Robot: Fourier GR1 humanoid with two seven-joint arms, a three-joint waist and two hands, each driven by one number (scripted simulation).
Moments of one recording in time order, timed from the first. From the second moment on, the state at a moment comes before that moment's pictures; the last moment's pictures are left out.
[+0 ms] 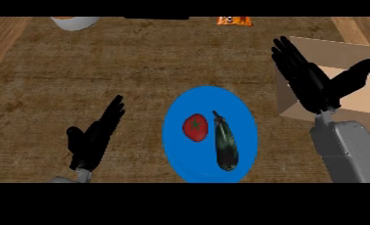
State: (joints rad) left arm -0.02 0.31 -0.34 -1.37 0.31 0.15 -0.03; right arm -0.35 -0.32 0.06 -1.35 -0.46 0.12 0.12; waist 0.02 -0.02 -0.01
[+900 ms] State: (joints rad) left arm -0.03 0.37 -0.16 -1.31 0.26 0.36 -0.03; right arm -0.31 -0.62 0.43 -1.63 0.57 -0.33 0.61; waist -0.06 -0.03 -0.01
